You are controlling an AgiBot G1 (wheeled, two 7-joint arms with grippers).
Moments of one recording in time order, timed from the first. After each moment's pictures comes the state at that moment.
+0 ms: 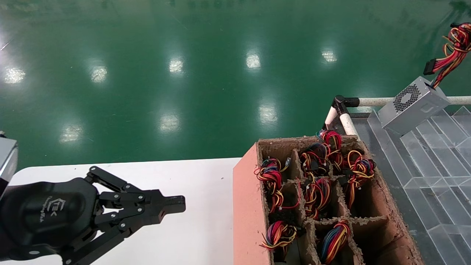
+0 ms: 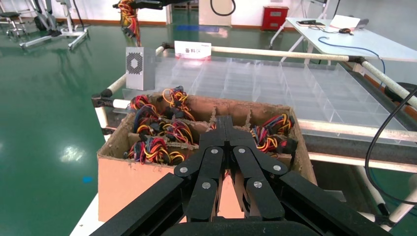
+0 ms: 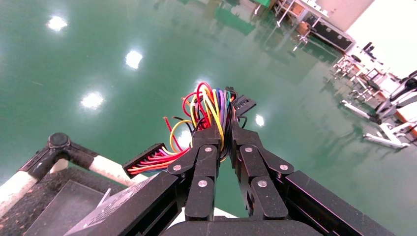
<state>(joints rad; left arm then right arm) -1.08 0.61 0.30 -1.28 0.72 1.49 -0.18 1.96 -0.70 -0.42 0.01 -1.31 -0.95 -0.42</state>
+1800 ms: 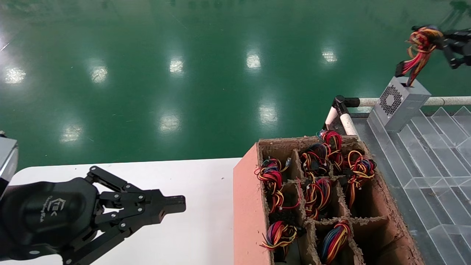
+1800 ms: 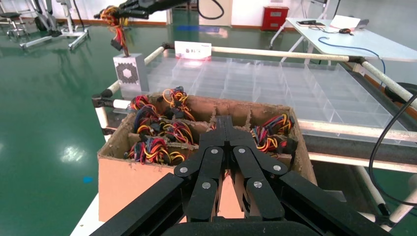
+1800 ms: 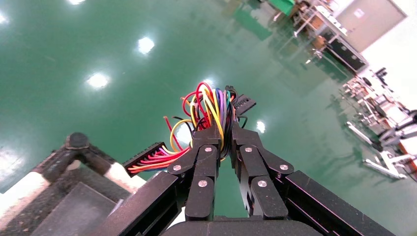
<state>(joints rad) -1.08 0.60 0.30 -1.28 0.72 1.49 -0.18 1.96 -0.80 -0.46 0.01 -1.36 -0.90 -0.48</state>
